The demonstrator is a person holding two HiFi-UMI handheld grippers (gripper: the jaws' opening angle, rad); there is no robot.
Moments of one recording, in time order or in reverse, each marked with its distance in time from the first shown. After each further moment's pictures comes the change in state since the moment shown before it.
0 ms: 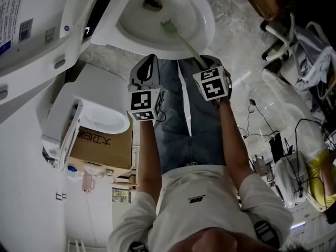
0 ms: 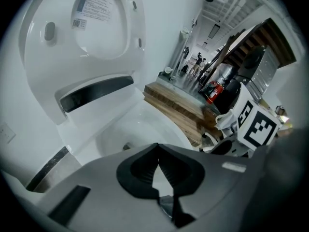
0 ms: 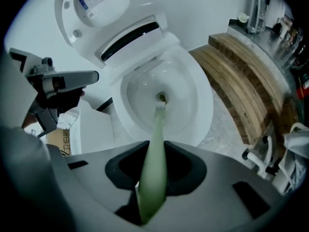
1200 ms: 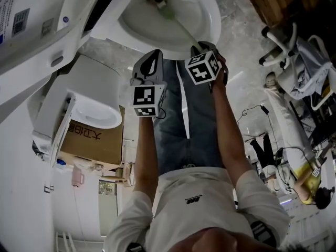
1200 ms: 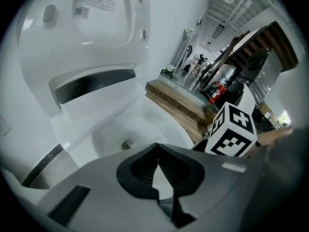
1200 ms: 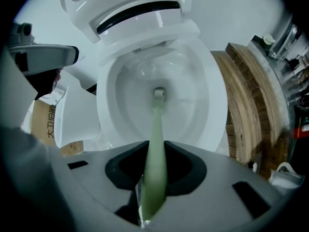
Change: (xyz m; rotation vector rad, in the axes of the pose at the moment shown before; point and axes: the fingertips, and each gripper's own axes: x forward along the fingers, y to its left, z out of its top) left arm 0.023 0.009 -0.006 -0.042 0.018 -0.005; right arm 0.062 -0.026 0.038 -0.252 0.108 -0.127
